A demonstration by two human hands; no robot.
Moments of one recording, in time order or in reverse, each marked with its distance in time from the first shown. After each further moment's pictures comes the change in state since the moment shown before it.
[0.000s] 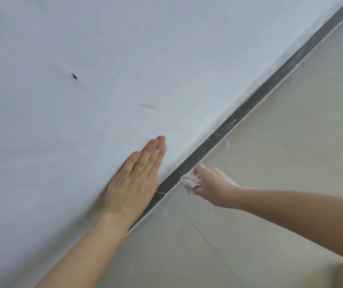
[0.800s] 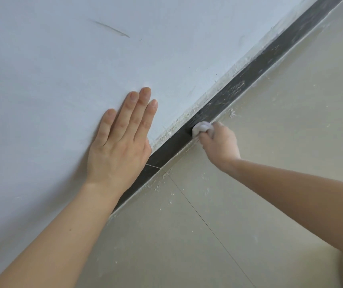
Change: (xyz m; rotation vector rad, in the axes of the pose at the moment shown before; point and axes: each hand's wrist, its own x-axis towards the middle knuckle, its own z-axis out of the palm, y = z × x) left_hand 0.003 0.016 0.003 0.062 -0.012 -0.136; right_hand 0.041 0.037 0.025 0.391 0.474 0.109
